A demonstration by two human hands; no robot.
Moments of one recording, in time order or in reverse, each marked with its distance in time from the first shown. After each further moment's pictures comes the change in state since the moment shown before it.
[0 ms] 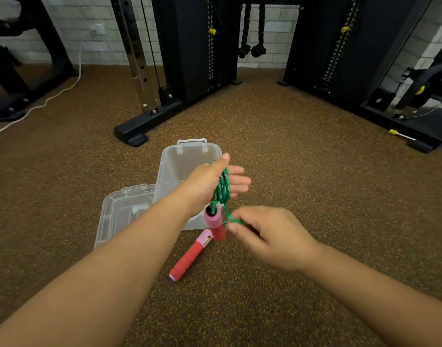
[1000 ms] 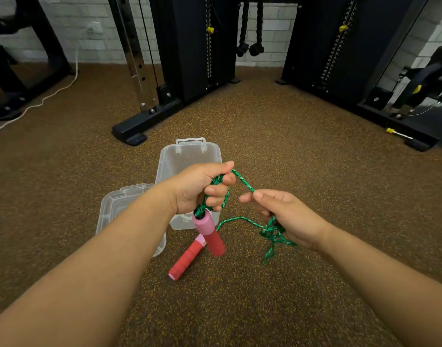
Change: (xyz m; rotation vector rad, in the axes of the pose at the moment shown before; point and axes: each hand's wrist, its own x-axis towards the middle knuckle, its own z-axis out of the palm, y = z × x) left_hand -0.012 0.009 -0.019 -0.001 -0.318 -0.133; right_hand 0.010 0.036 -0.005 0.938 -0.002 0.529
